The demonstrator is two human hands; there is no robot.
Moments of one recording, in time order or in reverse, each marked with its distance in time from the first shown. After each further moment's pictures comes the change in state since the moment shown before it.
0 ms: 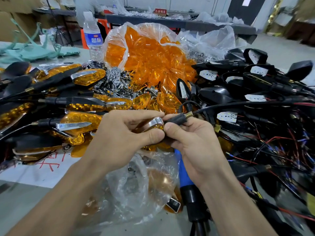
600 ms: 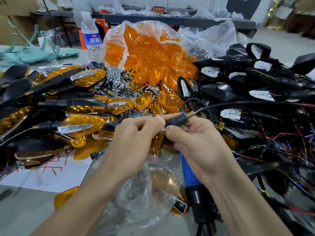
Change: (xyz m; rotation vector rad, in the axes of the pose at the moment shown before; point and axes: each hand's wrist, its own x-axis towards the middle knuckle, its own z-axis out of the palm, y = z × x) left_hand -0.006 0.020 0.024 -0.085 -0.009 -0.208; right_hand 0.001 -0.001 -0.004 0.077 -0.192 -0.027
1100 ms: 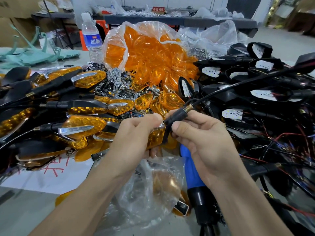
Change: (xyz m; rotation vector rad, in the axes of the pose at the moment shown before) left_hand -0.004 0.010 -0.004 -0.050 -0.075 -0.241; right_hand -0.002 -0.005 -0.003 -0.088 0.172 -0.041
